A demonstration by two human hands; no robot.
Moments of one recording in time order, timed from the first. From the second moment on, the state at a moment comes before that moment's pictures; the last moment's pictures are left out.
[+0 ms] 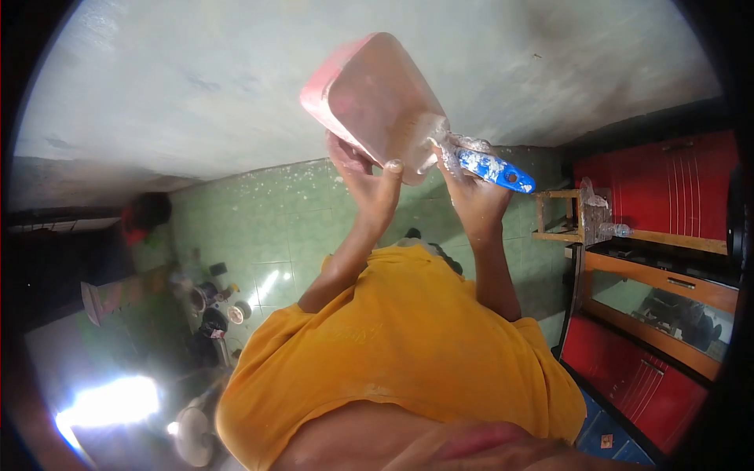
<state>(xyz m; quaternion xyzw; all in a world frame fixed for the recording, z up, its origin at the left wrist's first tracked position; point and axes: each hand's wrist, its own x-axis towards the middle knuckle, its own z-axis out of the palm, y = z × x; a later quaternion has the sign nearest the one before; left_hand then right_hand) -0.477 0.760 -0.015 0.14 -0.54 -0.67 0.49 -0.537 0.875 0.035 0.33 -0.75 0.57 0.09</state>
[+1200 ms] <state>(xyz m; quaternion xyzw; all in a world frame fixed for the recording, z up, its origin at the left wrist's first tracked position) -0.517 0.826 -0.027 0.18 -0.50 -0.65 0.55 -0.593 0.955 0.002 0.09 -0.68 0.72 0.08</state>
